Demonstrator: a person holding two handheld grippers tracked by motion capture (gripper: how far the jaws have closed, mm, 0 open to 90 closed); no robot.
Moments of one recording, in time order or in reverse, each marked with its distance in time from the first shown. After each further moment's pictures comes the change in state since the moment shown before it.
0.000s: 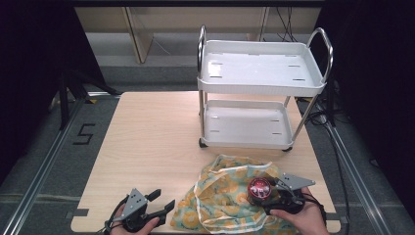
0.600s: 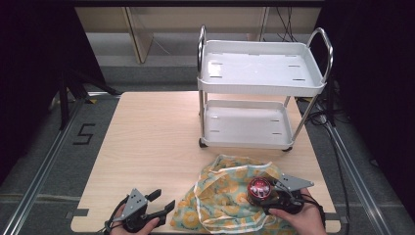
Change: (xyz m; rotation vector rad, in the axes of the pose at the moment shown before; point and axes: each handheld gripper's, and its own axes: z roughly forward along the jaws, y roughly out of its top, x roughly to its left) left arm 0.002 0.001 -0.002 0.015 0.004 0.045; right arm 0.003 0.001 0.001 0.002 -0.026 -0.017
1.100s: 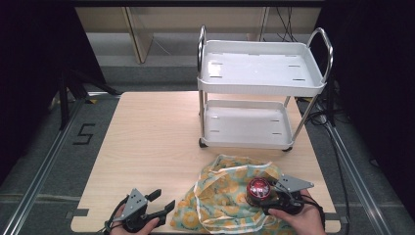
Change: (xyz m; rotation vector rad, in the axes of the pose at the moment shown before) left arm -0.001 0.000 0.000 -0.006 -0.006 -0.012; right arm 0.003 0.002 -0.001 -0.017 -0.007 -0.020
